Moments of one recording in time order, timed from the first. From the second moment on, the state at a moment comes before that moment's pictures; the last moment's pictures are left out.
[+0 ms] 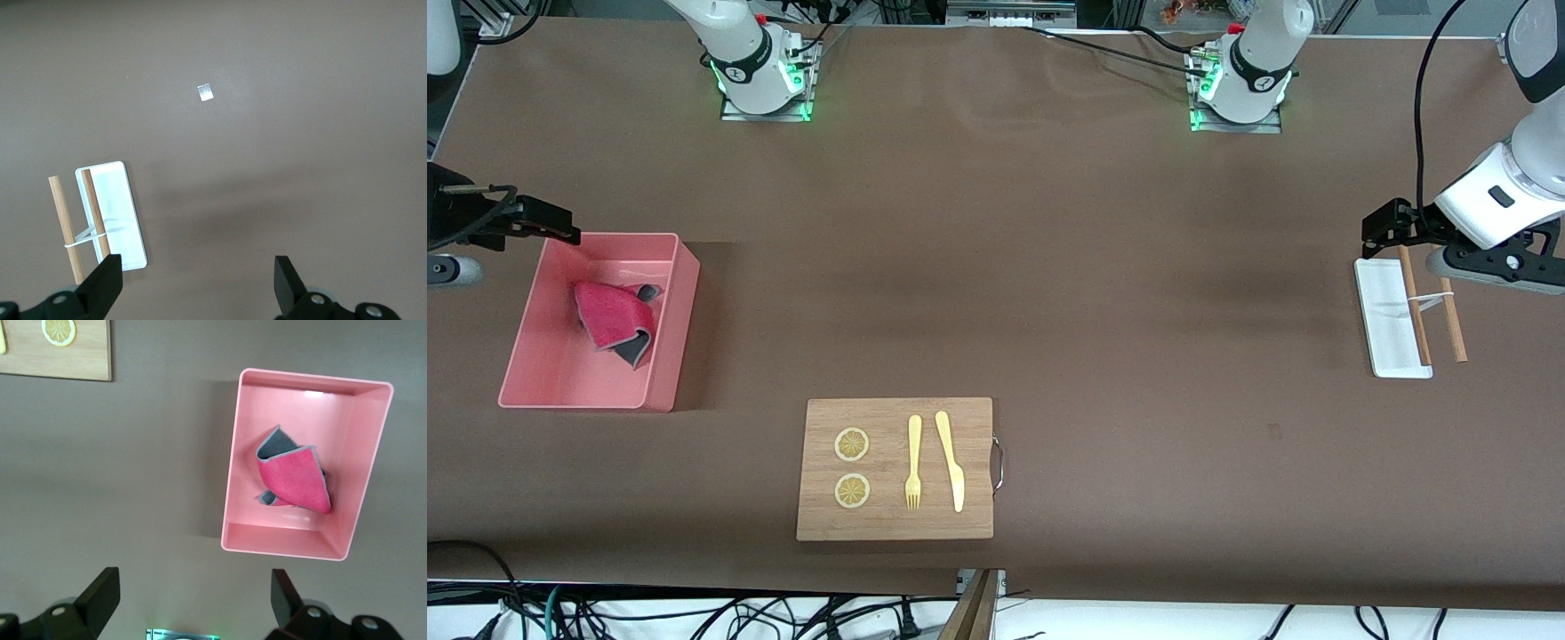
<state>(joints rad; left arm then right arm) 0.04 0.04 -0.08 -1.69 0.04 1.70 0.14 -0.01 0.15 -0.05 -1.46 0.00 1.48 -0.14</state>
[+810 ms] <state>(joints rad) 0.06 0.05 -0.07 -1.68 0.04 1.70 0.14 -0.04 0.01 0.02 -1.54 0.00 1.48 0.07</state>
